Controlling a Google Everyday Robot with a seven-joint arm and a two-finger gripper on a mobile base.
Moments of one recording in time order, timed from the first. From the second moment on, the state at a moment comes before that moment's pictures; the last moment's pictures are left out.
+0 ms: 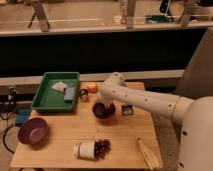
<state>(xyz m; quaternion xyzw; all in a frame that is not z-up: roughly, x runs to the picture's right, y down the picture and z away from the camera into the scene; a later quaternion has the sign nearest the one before) -0.030 0.085 0.864 -0.11 -0.21 -0.49 0.84</state>
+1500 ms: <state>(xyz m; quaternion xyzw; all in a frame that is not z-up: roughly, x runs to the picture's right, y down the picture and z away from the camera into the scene) -0.005 0.092 0.862 -0.12 -0.18 -0.48 0.85</state>
